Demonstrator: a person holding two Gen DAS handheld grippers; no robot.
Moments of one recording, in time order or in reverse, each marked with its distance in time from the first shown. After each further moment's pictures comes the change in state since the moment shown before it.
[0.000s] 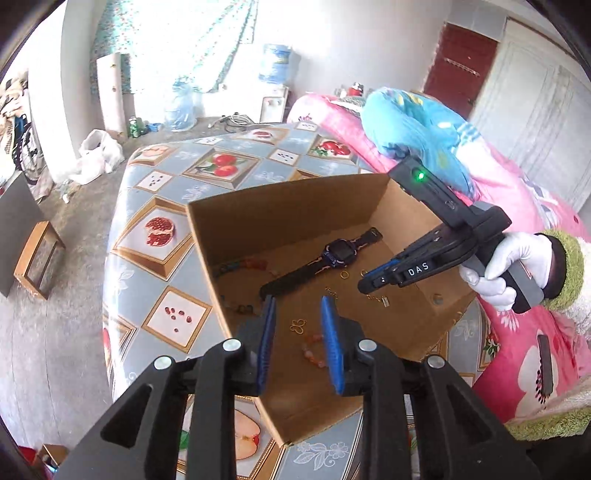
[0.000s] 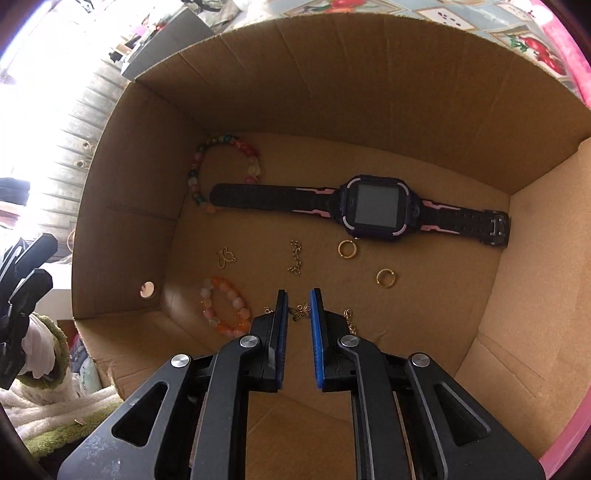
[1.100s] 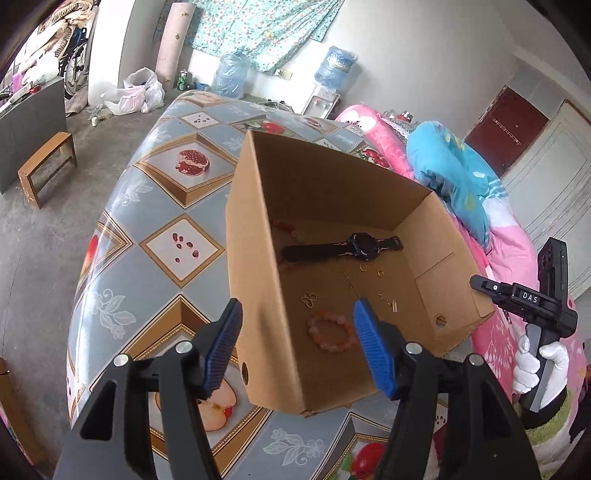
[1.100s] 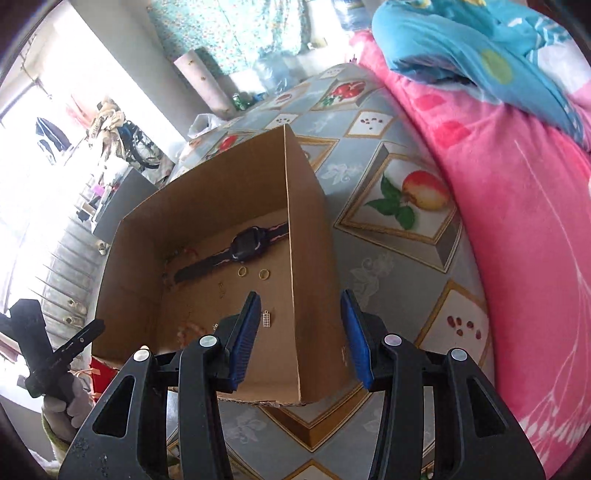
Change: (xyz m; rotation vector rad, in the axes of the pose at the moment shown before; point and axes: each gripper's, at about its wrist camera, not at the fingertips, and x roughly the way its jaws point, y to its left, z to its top) left arm 0.020 0.025 -0.047 -0.311 0.004 -0.038; right arm -0.089 -0.061 -0.156 0.411 -0.574 -0.054
